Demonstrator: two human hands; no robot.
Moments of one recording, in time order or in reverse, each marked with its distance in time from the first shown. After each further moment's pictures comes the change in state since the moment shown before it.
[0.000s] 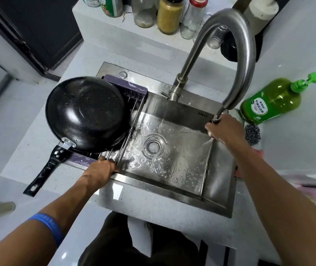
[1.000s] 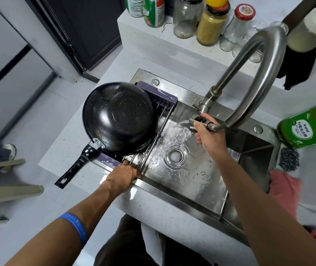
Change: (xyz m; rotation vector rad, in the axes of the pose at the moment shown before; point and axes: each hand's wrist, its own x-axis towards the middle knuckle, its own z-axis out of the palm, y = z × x) left_hand -0.006 0.003 0.002 -0.094 0.066 -0.017; right_hand -0.006 -0.089 0.067 1.019 -0.157 -0.167
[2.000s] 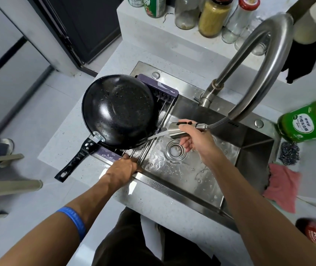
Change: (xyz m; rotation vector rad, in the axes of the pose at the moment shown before) left_hand -0.006 0.001 -0.005 -0.040 0.022 0.017; right_hand -0.027 -0.006 0.026 0.062 -0.228 0.238
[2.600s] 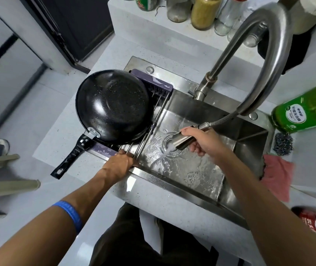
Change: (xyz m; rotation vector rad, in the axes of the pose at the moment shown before) left_hand -0.003 0.004 -0.006 0.033 -0.053 -0.007; right_hand -0.021 0.008 -0.035 -0.227 -0.051 0.075
